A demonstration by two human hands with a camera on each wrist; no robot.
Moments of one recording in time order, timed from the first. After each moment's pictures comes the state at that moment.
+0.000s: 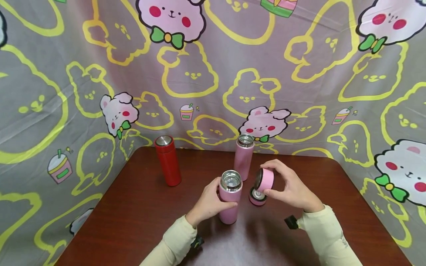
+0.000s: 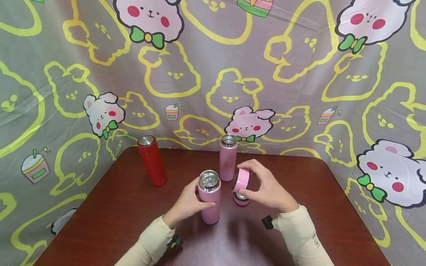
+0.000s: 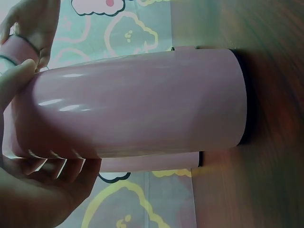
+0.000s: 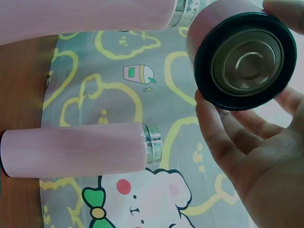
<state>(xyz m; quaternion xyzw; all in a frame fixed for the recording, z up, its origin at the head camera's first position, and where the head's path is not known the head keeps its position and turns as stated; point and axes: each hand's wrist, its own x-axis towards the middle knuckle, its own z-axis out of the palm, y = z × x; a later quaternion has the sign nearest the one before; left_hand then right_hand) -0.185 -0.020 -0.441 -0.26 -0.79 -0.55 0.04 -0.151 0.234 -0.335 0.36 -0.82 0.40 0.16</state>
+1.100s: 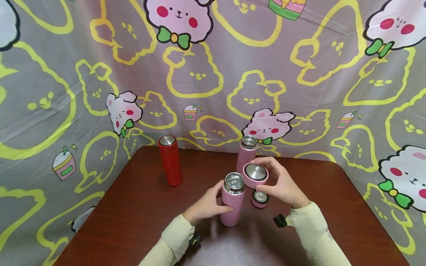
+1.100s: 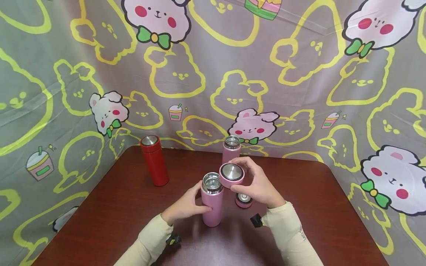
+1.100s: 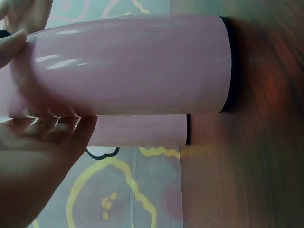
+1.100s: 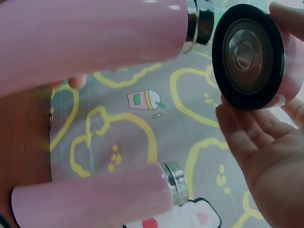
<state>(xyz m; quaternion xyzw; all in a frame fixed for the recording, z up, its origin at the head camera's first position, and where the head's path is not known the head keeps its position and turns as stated) -0.195 -0.039 -0.449 -0.33 -0.75 -0.57 -0.07 -0.187 0.216 -0.363 0.39 -0.72 0.57 0.10</state>
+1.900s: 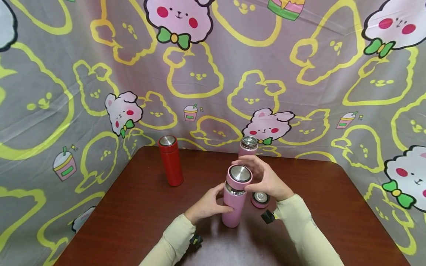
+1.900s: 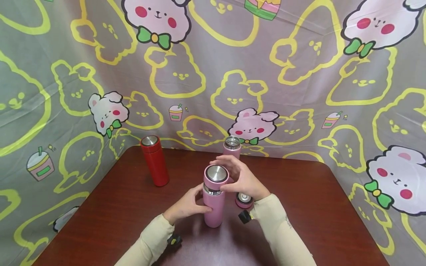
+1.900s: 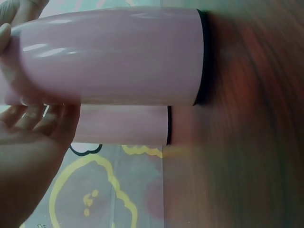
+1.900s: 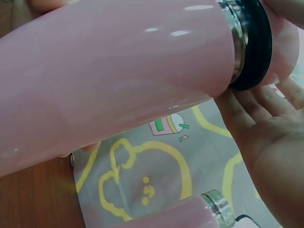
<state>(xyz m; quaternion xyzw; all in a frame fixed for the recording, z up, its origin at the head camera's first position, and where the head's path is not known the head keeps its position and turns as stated) -0.185 -0.042 -0.429 -0.33 -0.72 -0.59 -0.13 -0.207 0.188 -0.370 0.45 -0.62 0.64 -0.05</state>
